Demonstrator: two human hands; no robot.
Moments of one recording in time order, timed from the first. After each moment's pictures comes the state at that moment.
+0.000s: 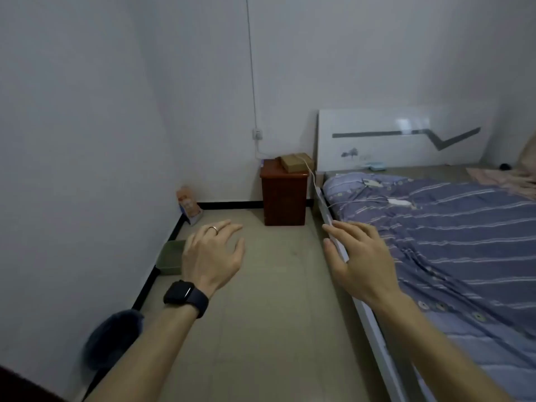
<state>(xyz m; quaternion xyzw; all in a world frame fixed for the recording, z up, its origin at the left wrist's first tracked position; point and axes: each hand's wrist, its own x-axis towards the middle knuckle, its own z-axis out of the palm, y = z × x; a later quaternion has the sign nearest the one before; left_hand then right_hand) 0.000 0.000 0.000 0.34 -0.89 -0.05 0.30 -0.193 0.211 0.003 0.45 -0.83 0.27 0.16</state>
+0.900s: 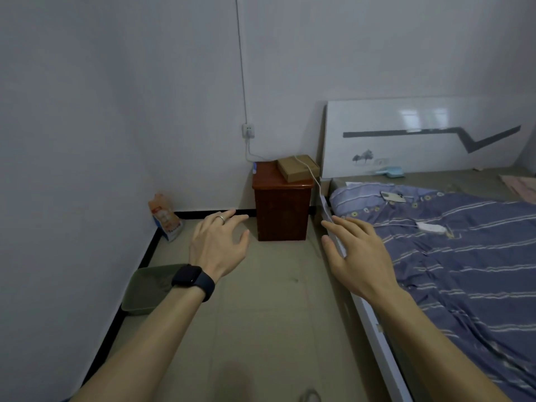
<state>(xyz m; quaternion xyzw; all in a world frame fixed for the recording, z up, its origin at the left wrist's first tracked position) -0.303 -0.346 -0.038 0.33 -0.91 -0.07 0.24 -0.468 -0.118 -0.027 0.43 -0.87 0.24 0.11</state>
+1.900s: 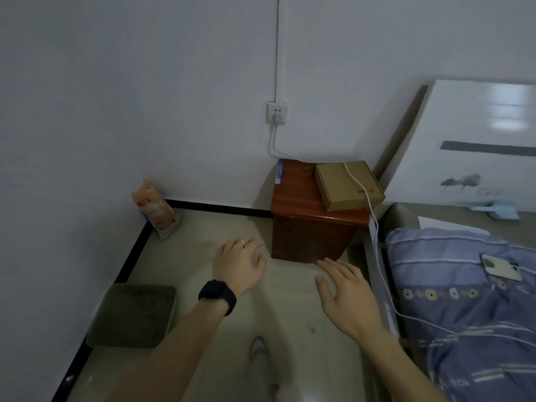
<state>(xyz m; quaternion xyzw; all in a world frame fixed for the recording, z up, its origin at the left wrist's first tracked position) -0.682 -0.771 -0.220 0.38 -0.91 -0.16 0.08 -0.836 -0.569 -0.205 0.46 -0.87 0.19 -0.07</state>
